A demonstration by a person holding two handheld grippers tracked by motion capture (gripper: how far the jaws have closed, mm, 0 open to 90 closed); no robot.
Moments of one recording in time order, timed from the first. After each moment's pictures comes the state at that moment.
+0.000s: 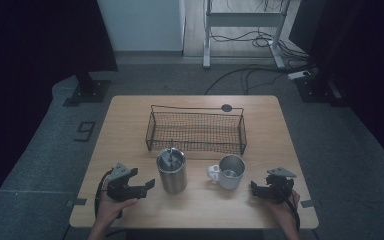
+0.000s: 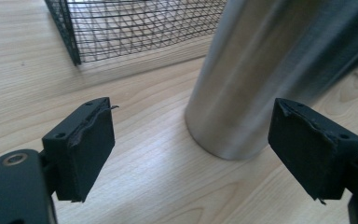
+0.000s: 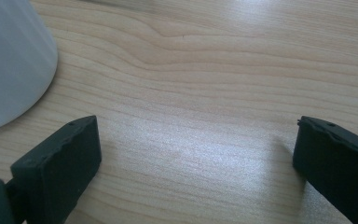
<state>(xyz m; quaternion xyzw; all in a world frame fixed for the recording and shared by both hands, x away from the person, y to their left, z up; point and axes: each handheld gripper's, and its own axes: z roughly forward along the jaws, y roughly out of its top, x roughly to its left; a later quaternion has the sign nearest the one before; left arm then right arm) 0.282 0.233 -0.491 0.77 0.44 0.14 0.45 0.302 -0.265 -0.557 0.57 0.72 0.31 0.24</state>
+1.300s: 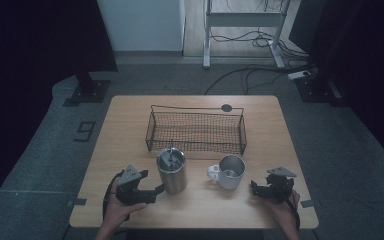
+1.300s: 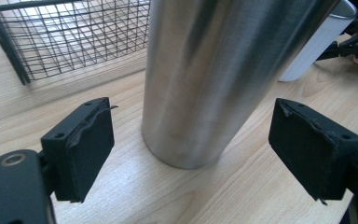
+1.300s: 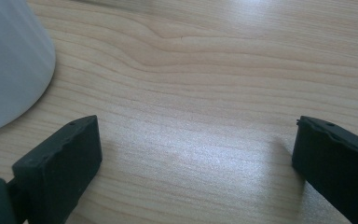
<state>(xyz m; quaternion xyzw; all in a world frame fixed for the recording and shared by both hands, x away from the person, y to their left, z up) 0.271 0.203 -0.482 0.79 0.40 0.13 0.45 0.303 -0.266 -0.557 0.57 0.72 0.31 0.24</state>
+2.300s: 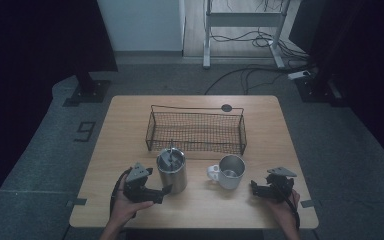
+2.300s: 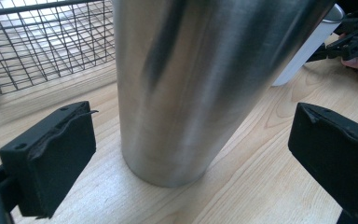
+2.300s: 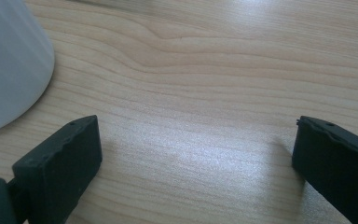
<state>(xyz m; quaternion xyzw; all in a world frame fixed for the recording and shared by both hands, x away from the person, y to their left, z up) 0.280 0.185 -0.481 0.79 0.38 0.12 0.46 0.303 -0.266 -0.557 0.57 0.72 0.31 0.24</state>
